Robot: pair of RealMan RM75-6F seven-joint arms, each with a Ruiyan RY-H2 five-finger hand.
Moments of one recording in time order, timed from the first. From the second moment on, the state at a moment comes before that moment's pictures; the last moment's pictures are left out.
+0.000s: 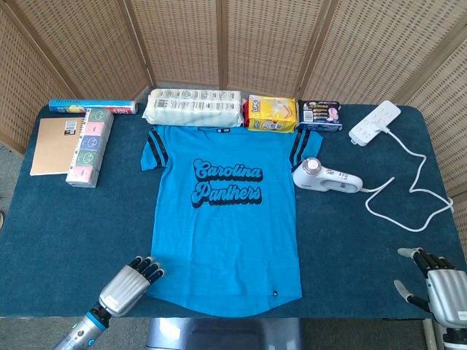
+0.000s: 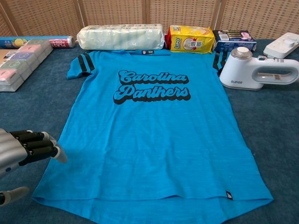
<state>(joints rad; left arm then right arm) -0.25 -1.51 0.19 -1.48 1.84 1.27 0.42 -0.05 -1.13 -0.02 -1.57 -1.66 1.64 0.06</state>
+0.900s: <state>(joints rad) -0.21 -1.61 0.20 -1.34 1.86 1.33 0.38 -0.06 -1.13 -0.02 -1.55 -1.66 1.65 0.07</state>
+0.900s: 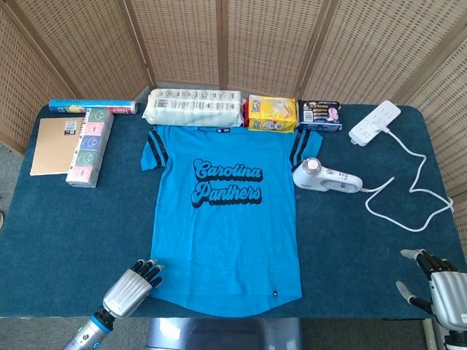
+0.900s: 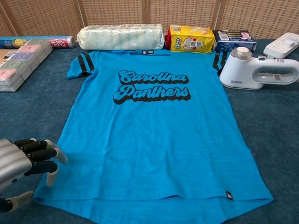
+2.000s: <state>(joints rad) -0.25 -1.62 0.18 -1.39 1.80 1.24 0.46 -0.07 -1.13 -0.01 -1.55 -1.66 1.66 0.10</state>
